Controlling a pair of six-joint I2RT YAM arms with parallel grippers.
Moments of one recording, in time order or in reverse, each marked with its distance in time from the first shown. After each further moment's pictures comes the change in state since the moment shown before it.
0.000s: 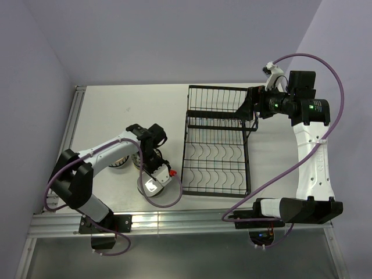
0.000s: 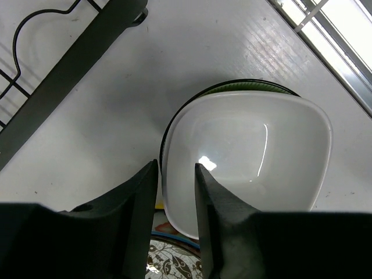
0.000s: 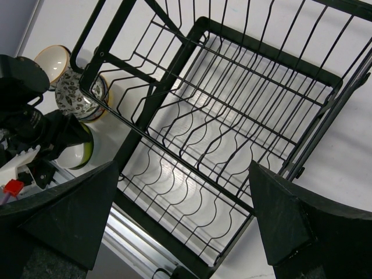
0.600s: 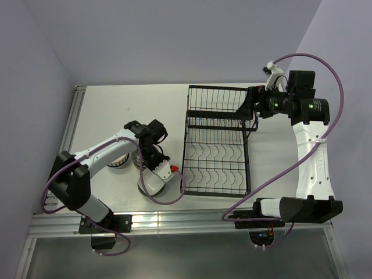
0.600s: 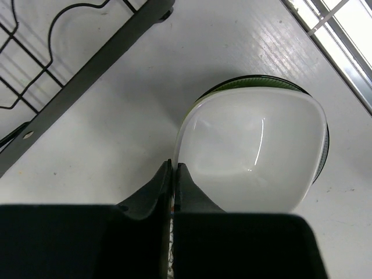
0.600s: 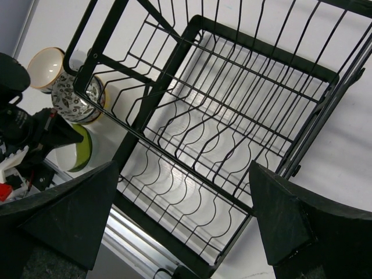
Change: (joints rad) left arm -0.001 -0.009 0.058 -0.020 -0.007 -0.055; right arm 0.000 0.004 0.000 0.001 0.018 0.011
